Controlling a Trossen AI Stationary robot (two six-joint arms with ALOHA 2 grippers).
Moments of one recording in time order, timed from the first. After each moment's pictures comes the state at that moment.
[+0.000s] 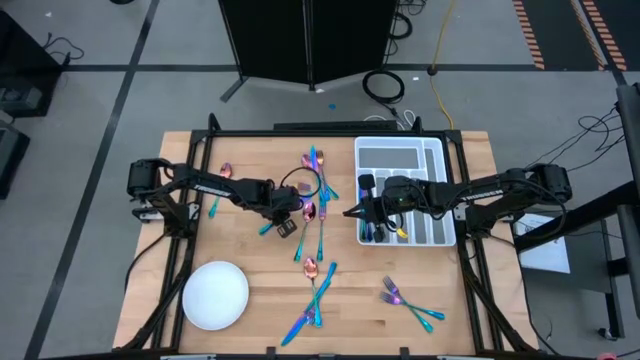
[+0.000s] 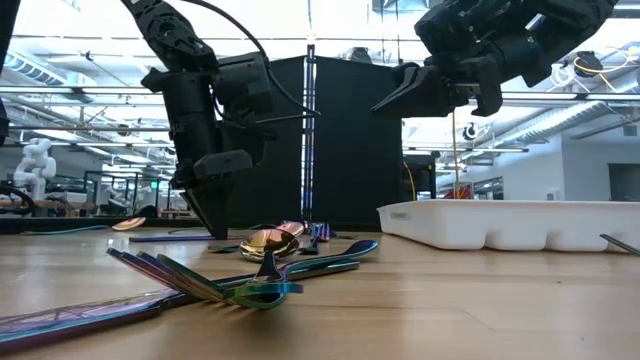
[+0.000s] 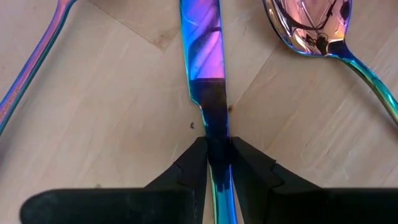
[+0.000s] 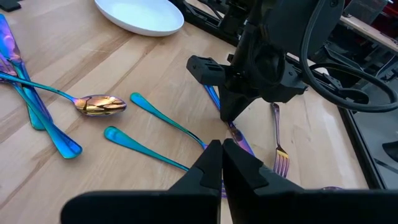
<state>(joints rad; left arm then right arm) 0.11 1.69 0.86 -0.48 -0.07 -0.46 -0.07 1.33 0.62 0.31 -0.14 -0.46</state>
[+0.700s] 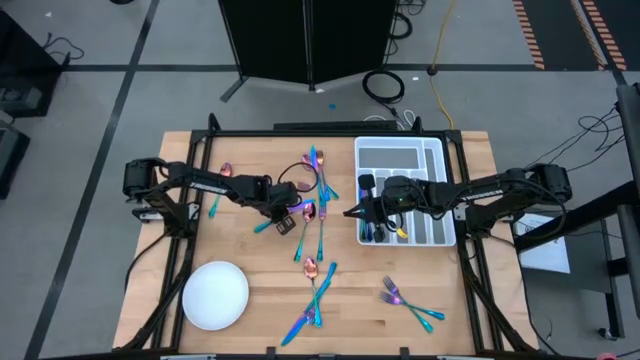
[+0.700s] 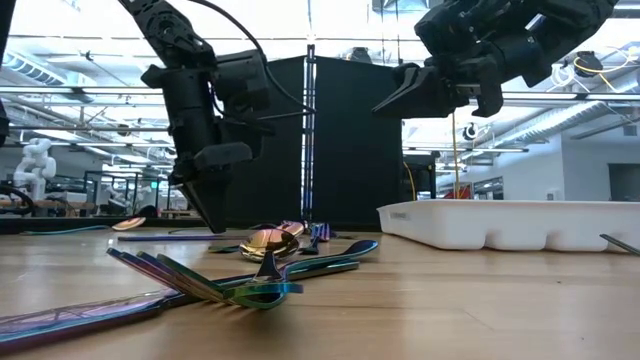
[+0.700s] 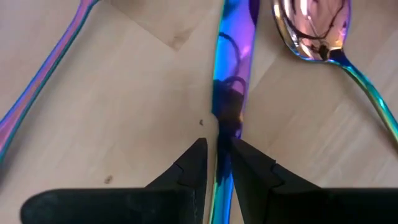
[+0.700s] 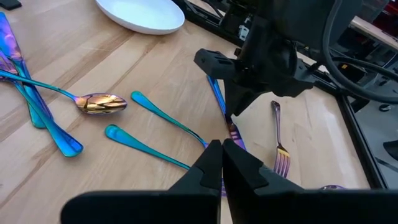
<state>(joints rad) 0.14 1.64 0.86 -0.49 -0.05 -0.46 -0.07 1.33 0.62 0.30 -0.14 -0.46</state>
